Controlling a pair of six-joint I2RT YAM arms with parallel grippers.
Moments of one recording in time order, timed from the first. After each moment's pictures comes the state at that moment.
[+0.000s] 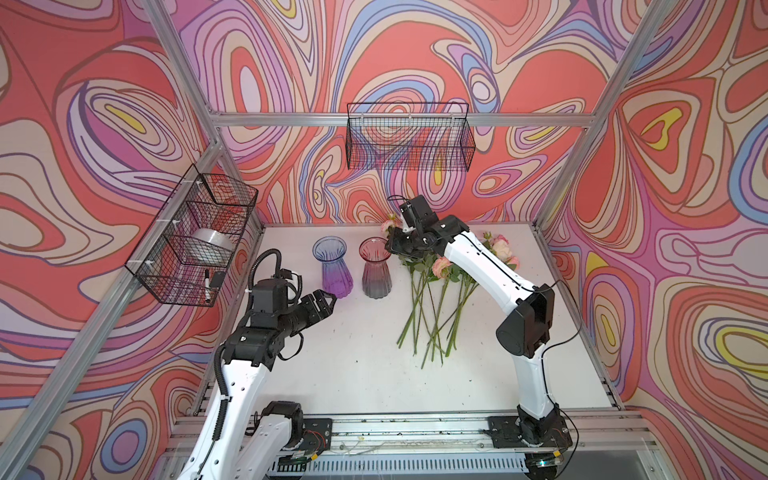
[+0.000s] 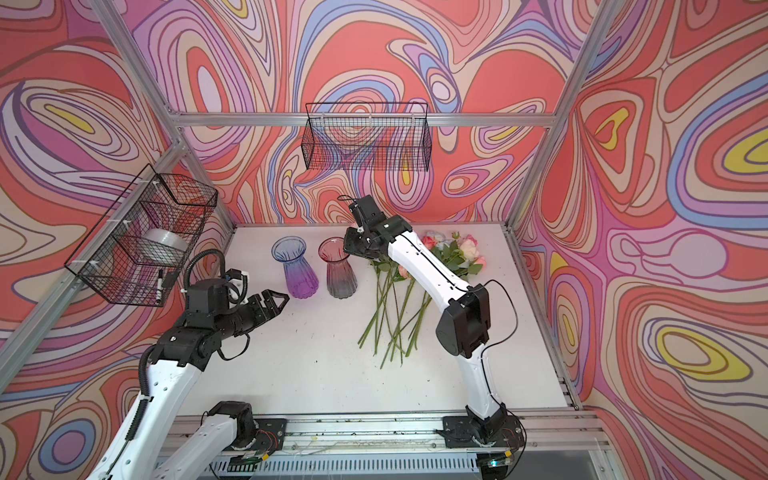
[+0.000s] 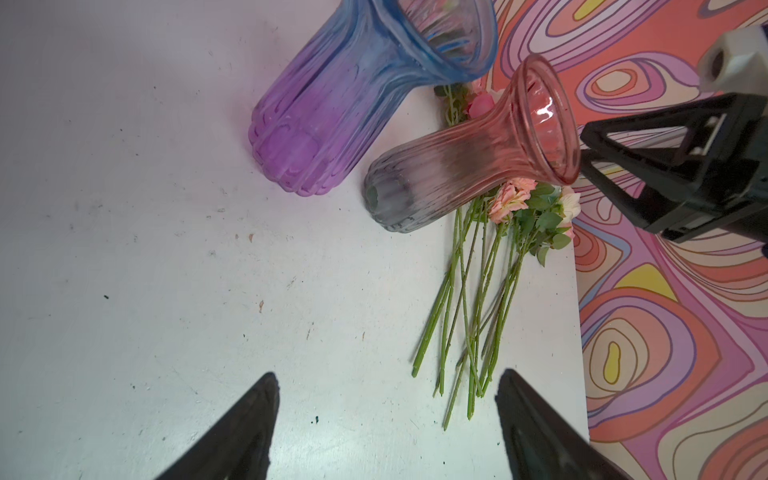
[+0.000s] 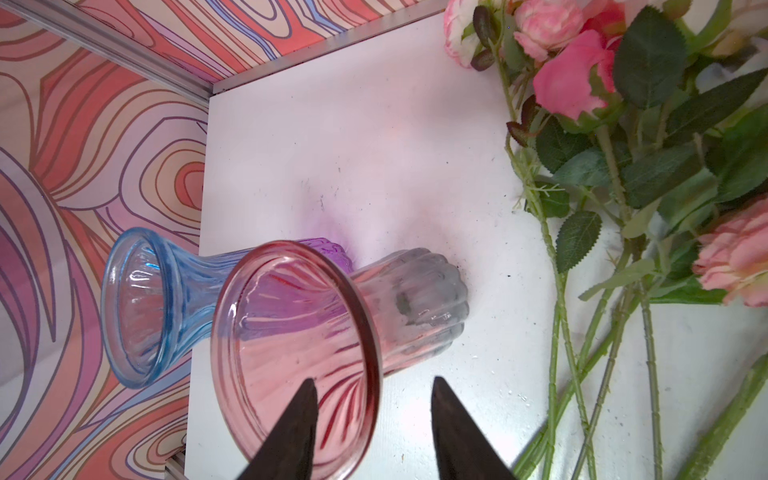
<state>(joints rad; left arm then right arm) -0.08 0.83 0.84 -0.73 0.33 -0.63 0.62 2.13 2.22 -0.93 -0.10 0.72</state>
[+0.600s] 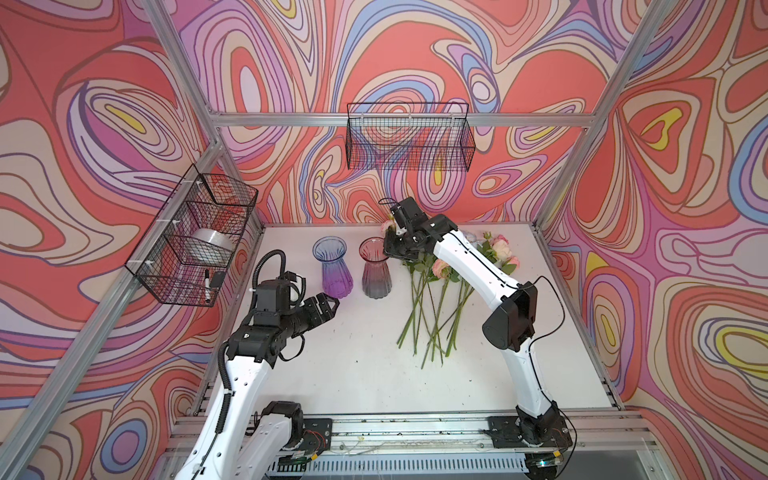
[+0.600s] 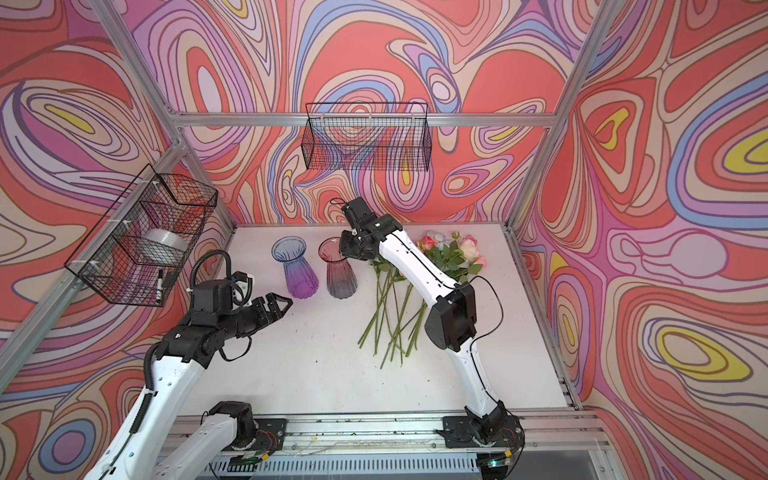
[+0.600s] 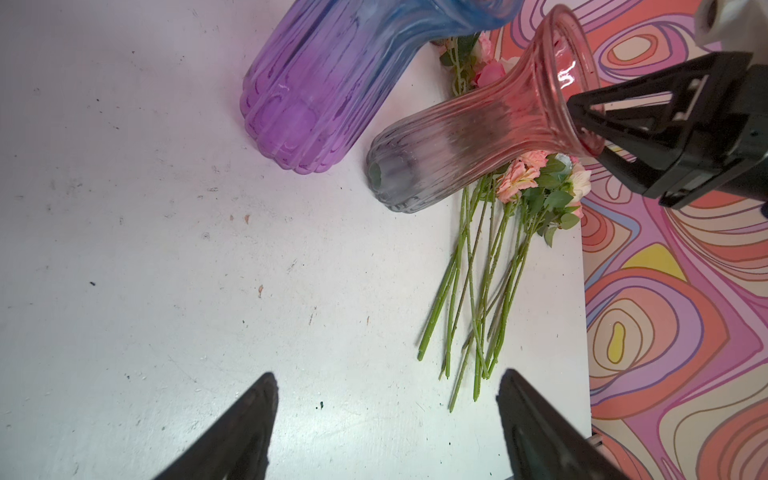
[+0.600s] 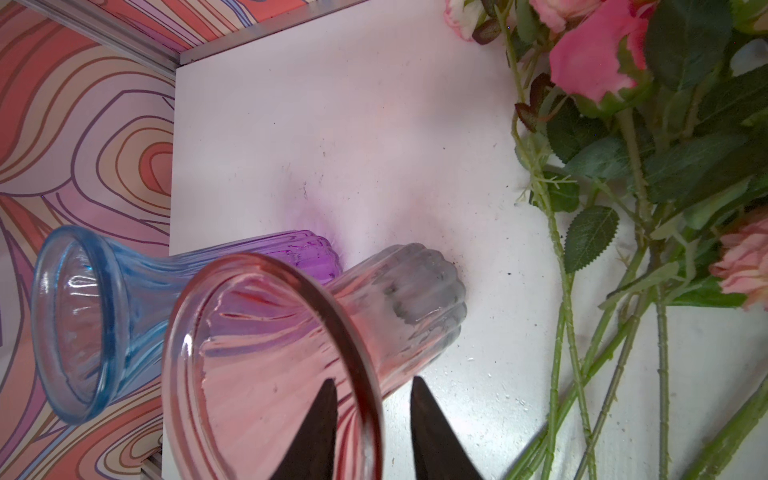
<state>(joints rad) -0.08 0.85 0.84 -0.75 0.35 -0.60 0.64 2.24 2.36 -1.03 -0.09 0.70</state>
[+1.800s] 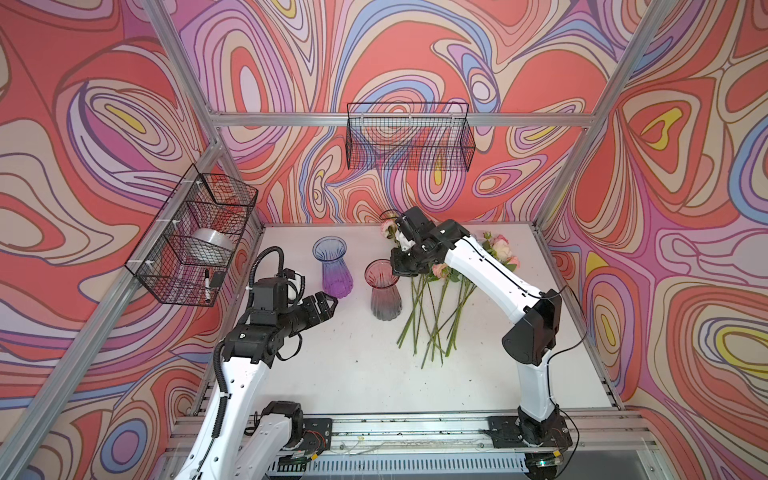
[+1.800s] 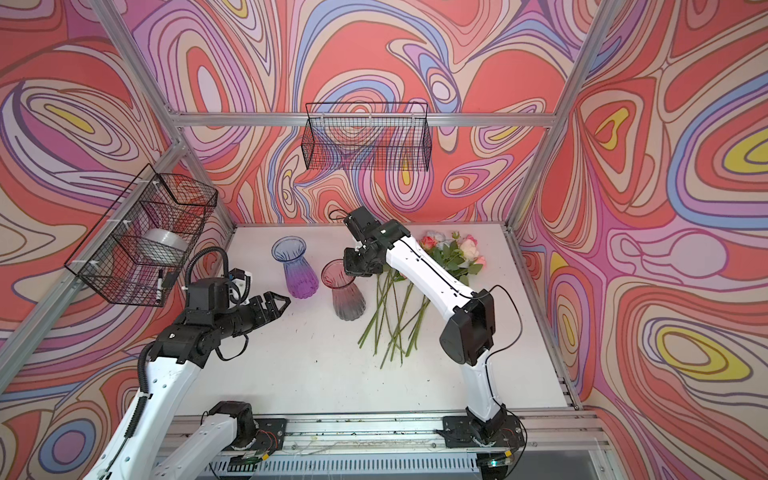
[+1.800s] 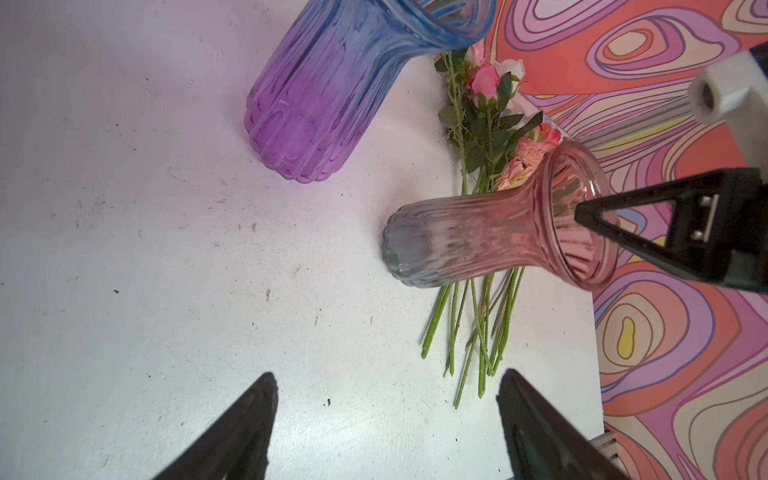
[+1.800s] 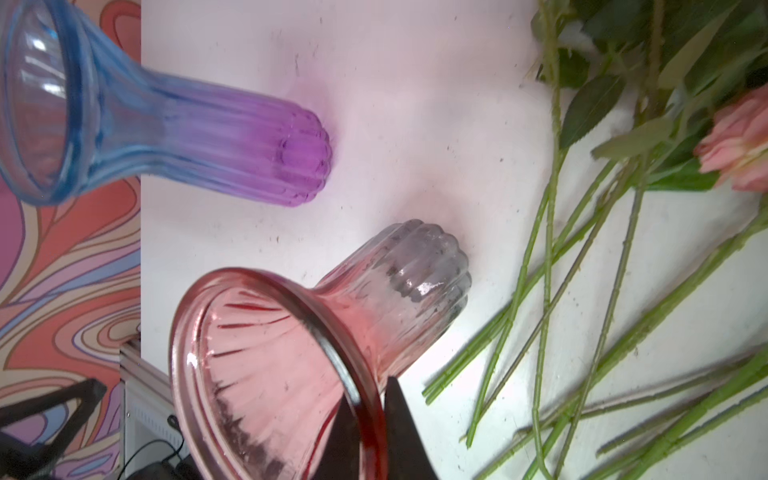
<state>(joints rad) -0.08 0.86 0.88 -0.78 0.35 -0.56 0.69 2.01 2.09 -1.14 -0.19 0.60</state>
